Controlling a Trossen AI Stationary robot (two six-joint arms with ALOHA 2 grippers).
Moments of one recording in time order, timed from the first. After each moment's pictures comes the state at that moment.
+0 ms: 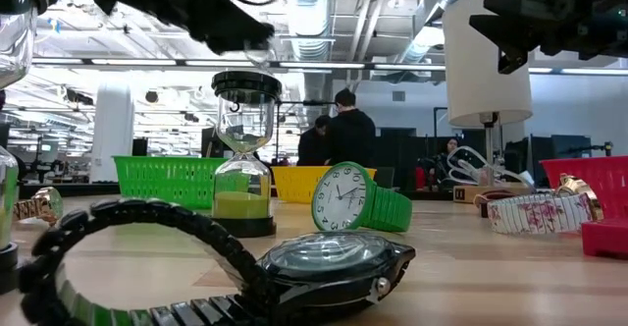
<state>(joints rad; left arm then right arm) 0.07 1.06 0.62 0.15 -0.09 0.12 0.19 0.58 0.06 0.66 0.17 0.04</state>
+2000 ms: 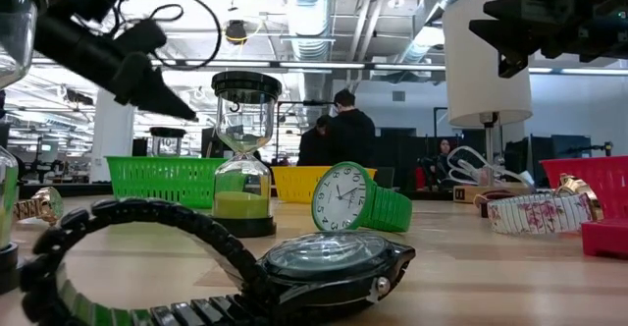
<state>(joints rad) 0.08 0.69 0.24 0.03 -0.44 -0.03 0.19 0.58 0.06 0.63 0.17 0.06</state>
